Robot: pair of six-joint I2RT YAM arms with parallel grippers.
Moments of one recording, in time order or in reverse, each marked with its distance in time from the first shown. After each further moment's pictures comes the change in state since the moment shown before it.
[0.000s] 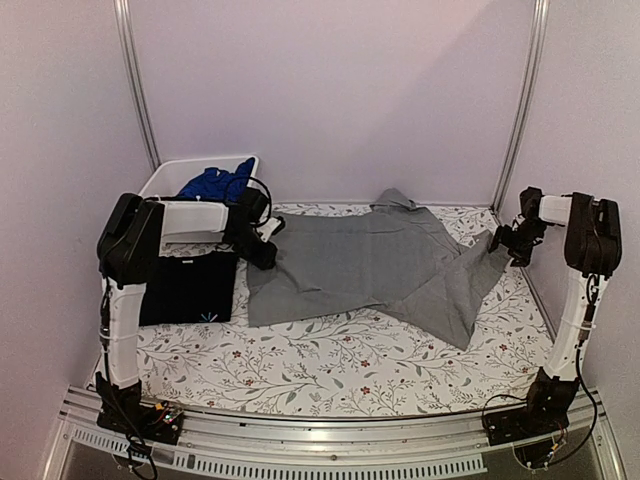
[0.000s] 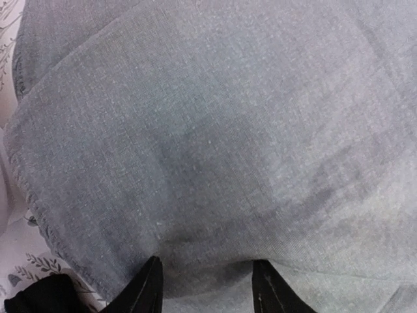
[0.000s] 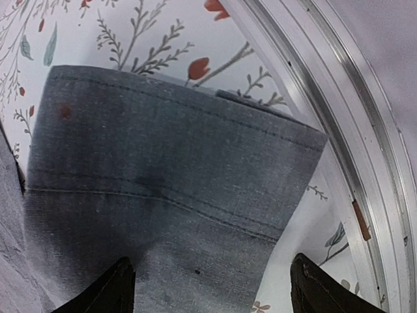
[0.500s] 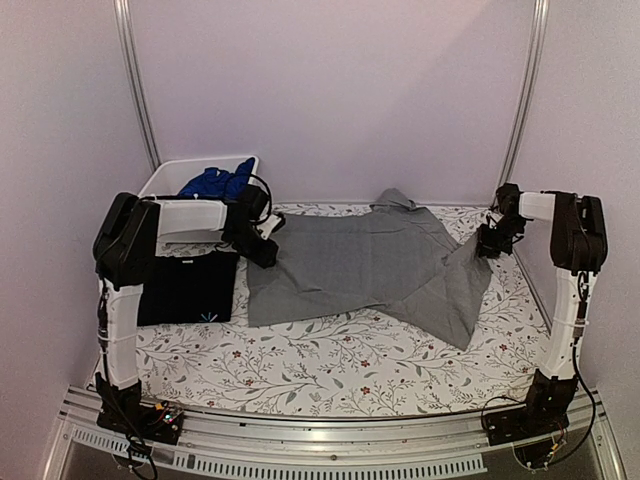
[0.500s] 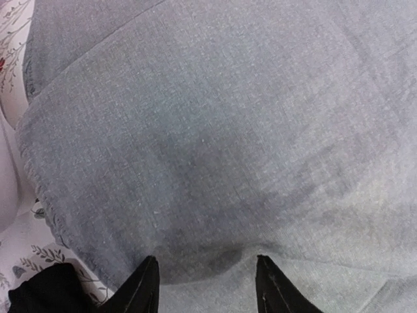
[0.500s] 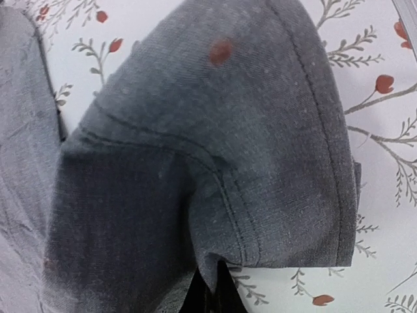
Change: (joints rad) left arm -0.013 -0.023 0.003 -0.013 -0.009 -0.011; right arm 0.121 0.072 0.077 -0.015 0.039 -0.134
